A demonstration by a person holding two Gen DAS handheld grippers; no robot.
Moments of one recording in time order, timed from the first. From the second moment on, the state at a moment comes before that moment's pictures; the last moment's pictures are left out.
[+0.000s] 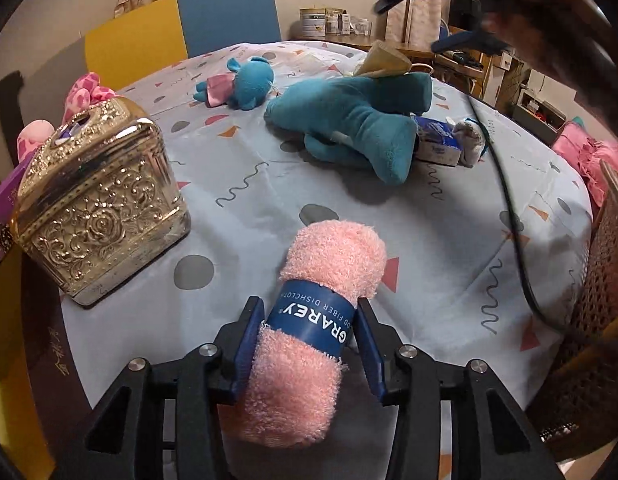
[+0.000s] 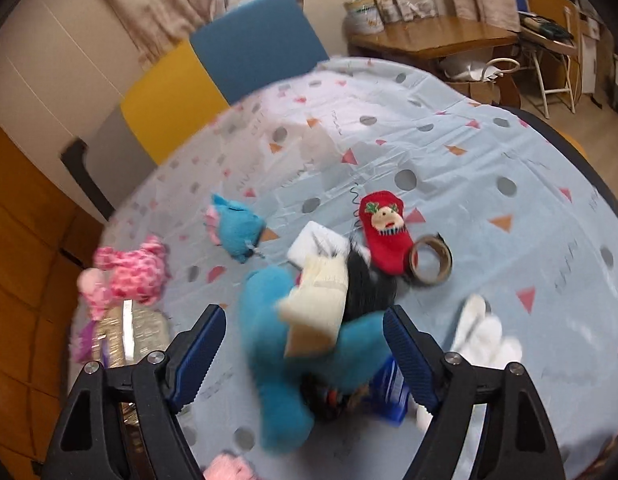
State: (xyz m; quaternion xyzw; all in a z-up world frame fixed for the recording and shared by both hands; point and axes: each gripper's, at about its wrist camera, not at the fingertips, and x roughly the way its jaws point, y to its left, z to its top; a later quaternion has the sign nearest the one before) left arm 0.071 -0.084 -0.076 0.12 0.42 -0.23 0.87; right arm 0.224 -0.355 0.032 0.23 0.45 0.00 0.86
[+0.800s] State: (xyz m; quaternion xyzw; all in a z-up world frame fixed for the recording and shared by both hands) left arm 0.078 -0.062 -0.045 0.04 0.43 -0.24 0.87; right arm 0.202 -0.275 0.028 0.13 0.48 0.10 0.86
